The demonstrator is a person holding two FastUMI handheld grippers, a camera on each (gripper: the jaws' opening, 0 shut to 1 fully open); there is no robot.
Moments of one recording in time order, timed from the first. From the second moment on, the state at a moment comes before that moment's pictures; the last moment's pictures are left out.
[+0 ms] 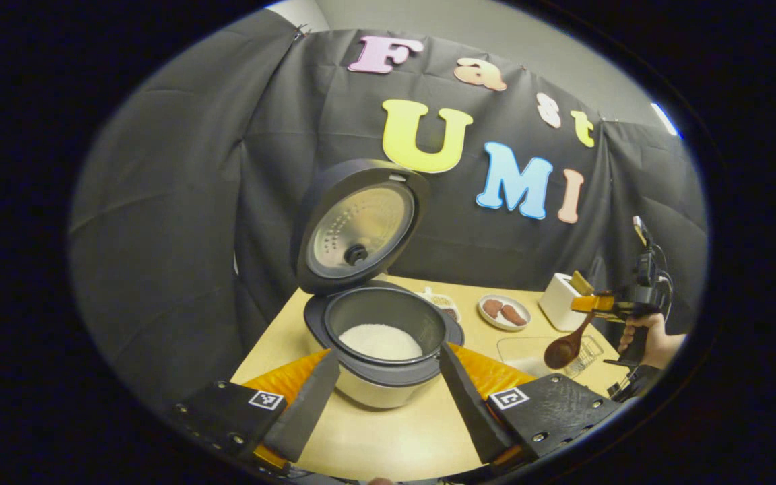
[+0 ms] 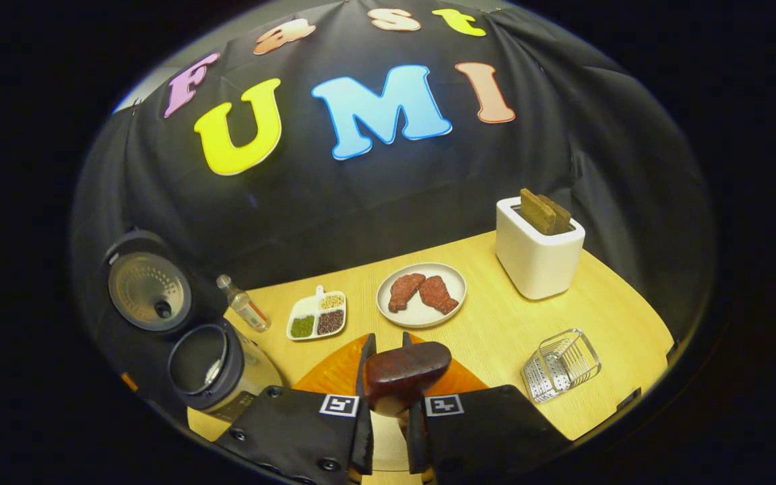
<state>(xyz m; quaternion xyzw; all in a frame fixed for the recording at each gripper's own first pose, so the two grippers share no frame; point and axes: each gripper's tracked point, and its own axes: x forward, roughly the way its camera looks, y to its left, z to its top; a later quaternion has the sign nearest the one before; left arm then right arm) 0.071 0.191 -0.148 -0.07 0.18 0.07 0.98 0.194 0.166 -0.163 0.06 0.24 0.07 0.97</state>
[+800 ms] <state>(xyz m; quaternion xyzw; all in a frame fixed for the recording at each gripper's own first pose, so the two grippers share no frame) 0.079 0.183 -0.122 -0.06 0.16 0.07 0.98 0.184 0.247 -0.250 0.18 0.39 0.08 0.90</state>
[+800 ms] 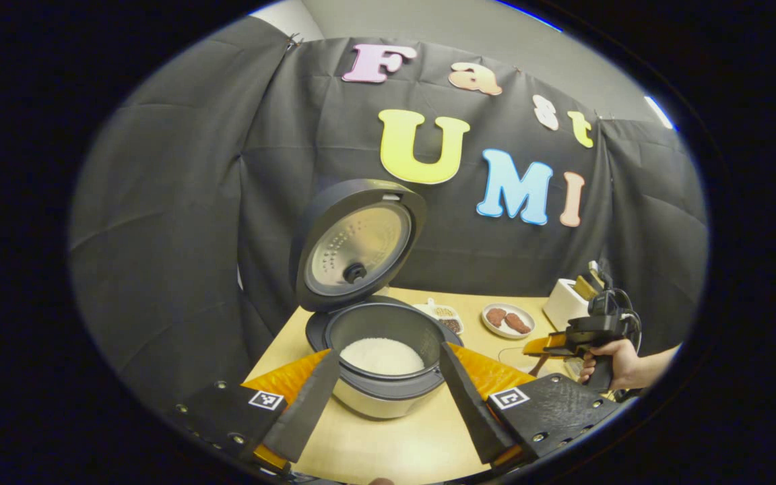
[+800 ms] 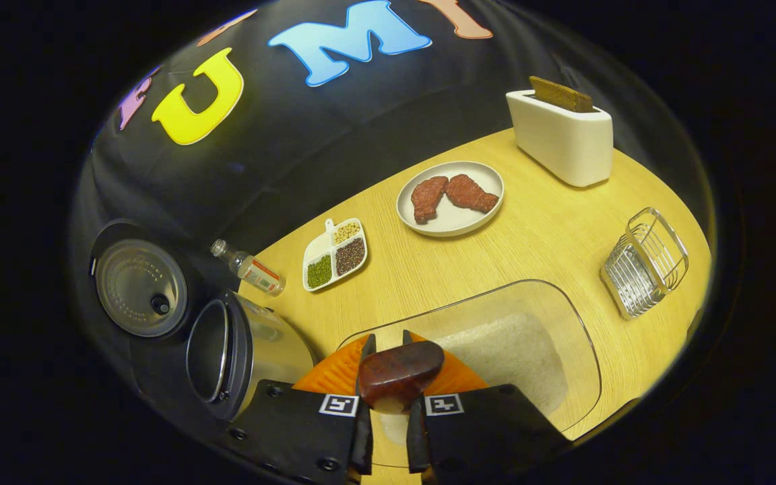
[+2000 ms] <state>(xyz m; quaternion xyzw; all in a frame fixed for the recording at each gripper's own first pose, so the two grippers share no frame) 0.044 0.185 -0.123 -0.04 0.15 0.06 0.99 0.170 0.131 -0.200 0.45 0.33 -0.03 0.83</state>
